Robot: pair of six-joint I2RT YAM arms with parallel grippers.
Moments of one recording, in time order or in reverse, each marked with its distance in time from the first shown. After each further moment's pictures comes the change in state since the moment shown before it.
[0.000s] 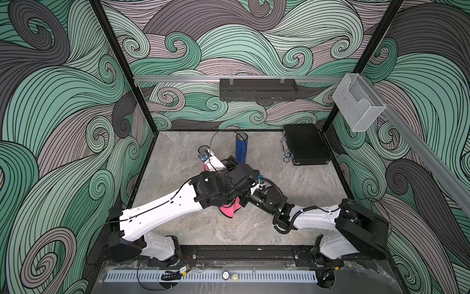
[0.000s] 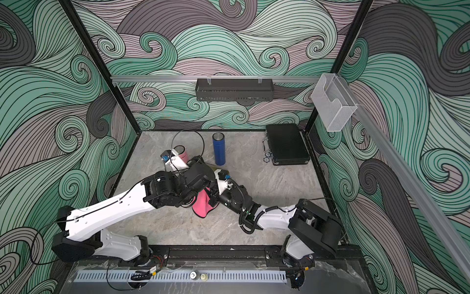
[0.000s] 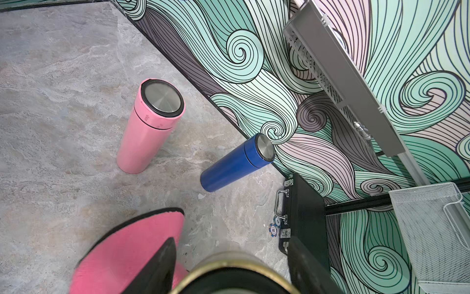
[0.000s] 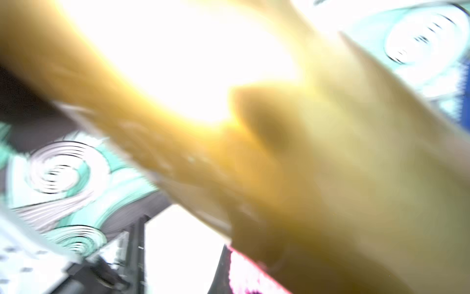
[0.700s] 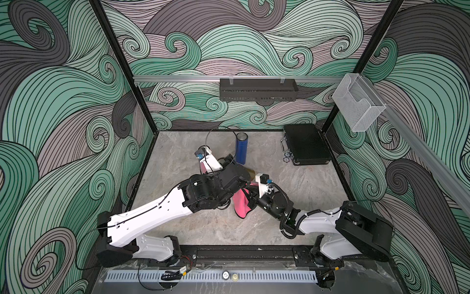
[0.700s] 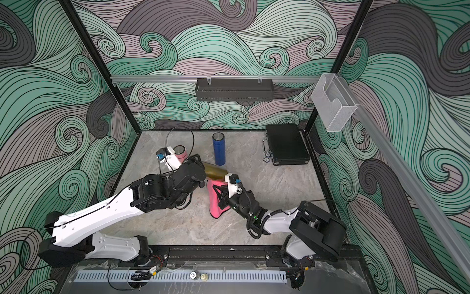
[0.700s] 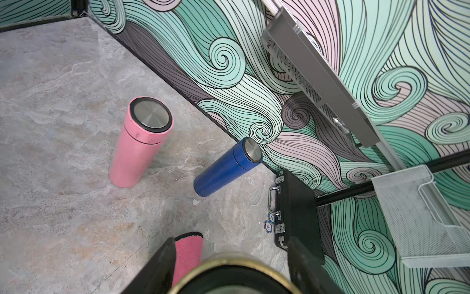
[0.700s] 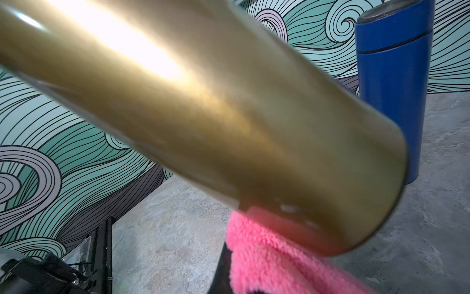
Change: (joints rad) left arm -0.002 -0.097 -0.096 0.193 0.014 0.273; right arm -0.029 -0.066 -0.148 0.042 0.074 0.029
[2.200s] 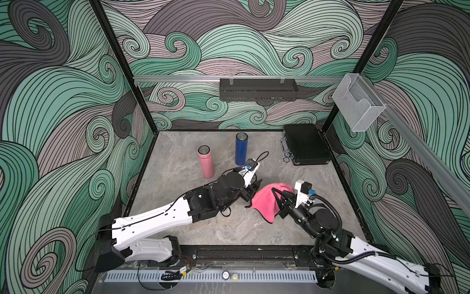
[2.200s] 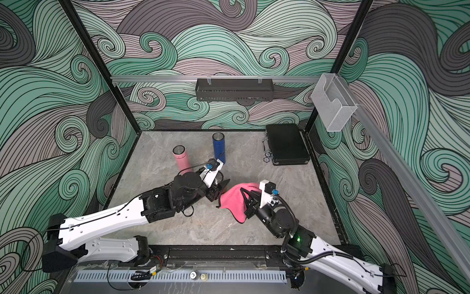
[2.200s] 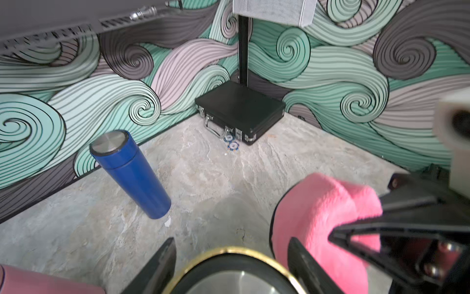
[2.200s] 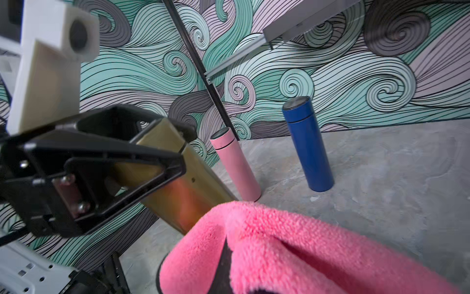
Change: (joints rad) left arm 0.003 -0.082 -0.338 0.556 0.591 1.198; right arm 0.072 -1.019 -0.064 -0.893 0.286 0.012
